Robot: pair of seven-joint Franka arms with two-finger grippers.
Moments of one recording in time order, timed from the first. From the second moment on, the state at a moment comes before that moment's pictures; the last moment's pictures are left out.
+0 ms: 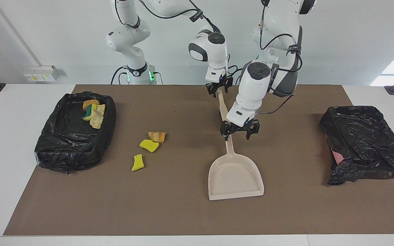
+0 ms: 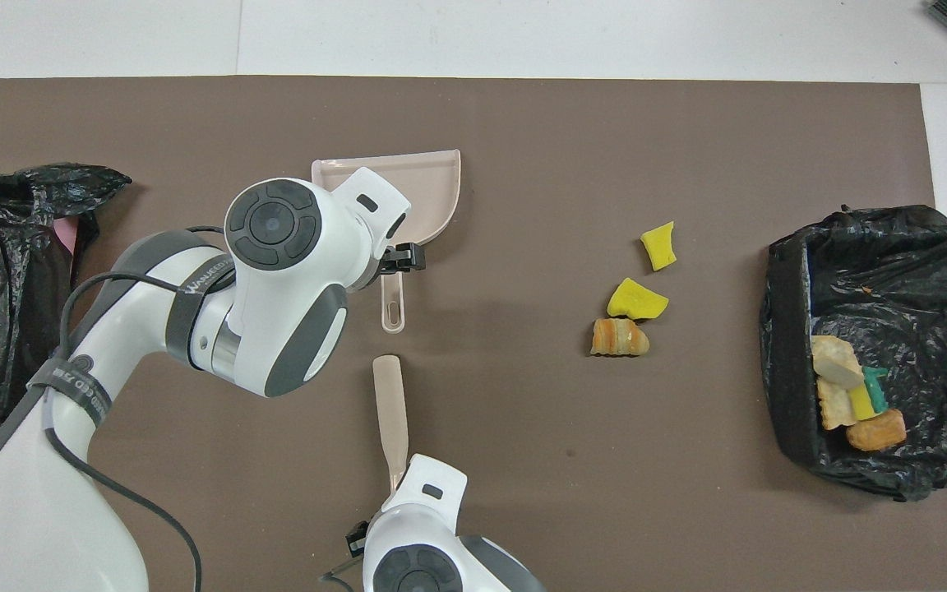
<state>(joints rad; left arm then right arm) -0.50 0.29 -0.01 -1.79 0.00 2.21 -0.53 0.72 0.13 0.28 -2.22 0.09 2.45 0.58</state>
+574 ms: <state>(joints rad) -0.53 0.33 -0.01 -1.79 0.00 2.23 -0.57 0.67 0.13 0.27 -2.21 0.01 2.41 0.56</state>
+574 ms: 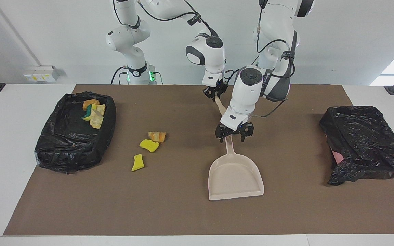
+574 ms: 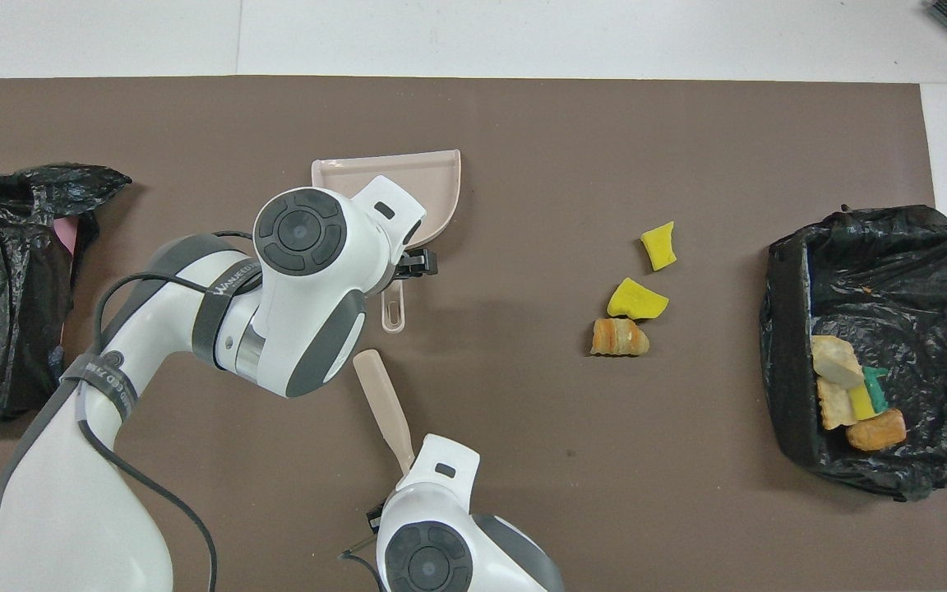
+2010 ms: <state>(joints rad) -0.54 0.35 0.01 -1.80 0.06 2.24 -0.56 -0.08 -0.08 0.26 -2.21 -0.29 2.05 0.25</state>
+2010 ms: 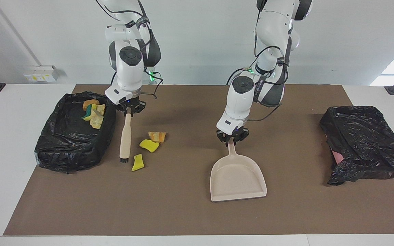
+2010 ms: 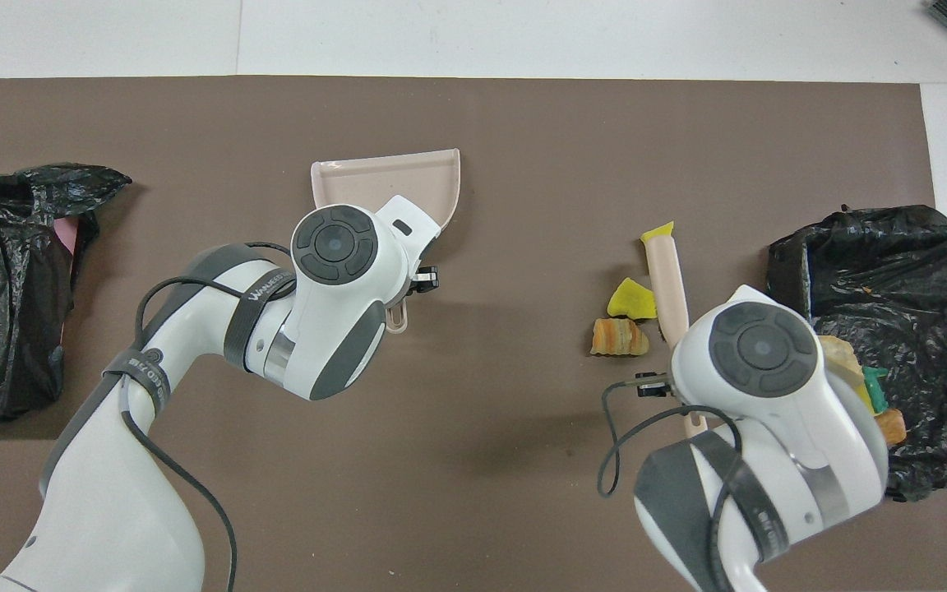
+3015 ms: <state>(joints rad) -0.29 0.17 0.03 -1.75 0.07 1.99 0.57 0.14 0.04 0.28 -2.21 -0.09 2.07 0.42</state>
